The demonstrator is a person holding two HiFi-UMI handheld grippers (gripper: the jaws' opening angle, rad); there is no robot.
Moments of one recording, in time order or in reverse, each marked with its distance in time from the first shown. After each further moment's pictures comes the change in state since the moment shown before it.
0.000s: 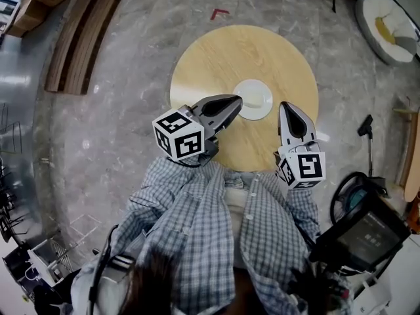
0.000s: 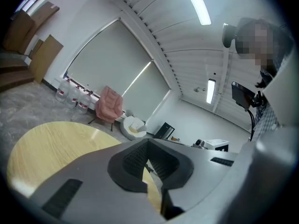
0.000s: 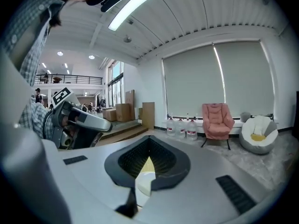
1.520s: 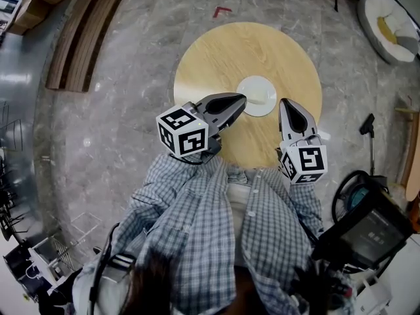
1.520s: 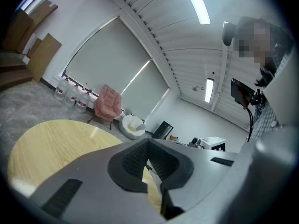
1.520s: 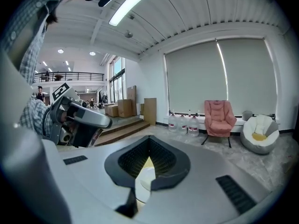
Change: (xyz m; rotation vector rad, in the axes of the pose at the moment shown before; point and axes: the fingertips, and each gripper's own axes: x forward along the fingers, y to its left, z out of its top) left arm -0.005 -0.002 -0.006 0.003 0.018 -0.020; right arm 0.008 0.008 -0.010 -0.018 0.055 0.020
